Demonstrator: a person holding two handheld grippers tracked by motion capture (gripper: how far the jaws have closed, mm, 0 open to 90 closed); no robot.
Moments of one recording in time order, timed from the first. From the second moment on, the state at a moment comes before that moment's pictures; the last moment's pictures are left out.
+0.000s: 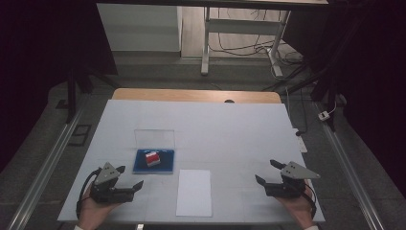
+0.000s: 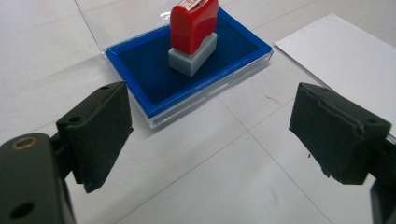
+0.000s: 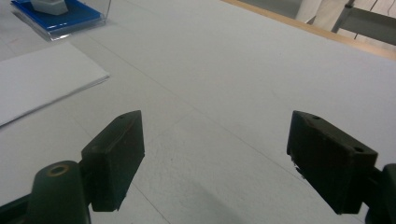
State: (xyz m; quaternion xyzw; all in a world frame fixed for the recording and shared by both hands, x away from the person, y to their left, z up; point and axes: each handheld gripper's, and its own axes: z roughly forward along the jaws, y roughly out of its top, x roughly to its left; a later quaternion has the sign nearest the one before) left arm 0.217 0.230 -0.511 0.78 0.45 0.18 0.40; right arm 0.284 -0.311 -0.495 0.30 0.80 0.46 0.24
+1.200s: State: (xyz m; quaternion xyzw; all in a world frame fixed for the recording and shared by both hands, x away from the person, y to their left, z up) left arm 0.241 0.222 -0.485 0.80 0.40 0.22 0.38; right arm 0.288 -0.310 -0.501 0.28 0.82 0.46 0.22
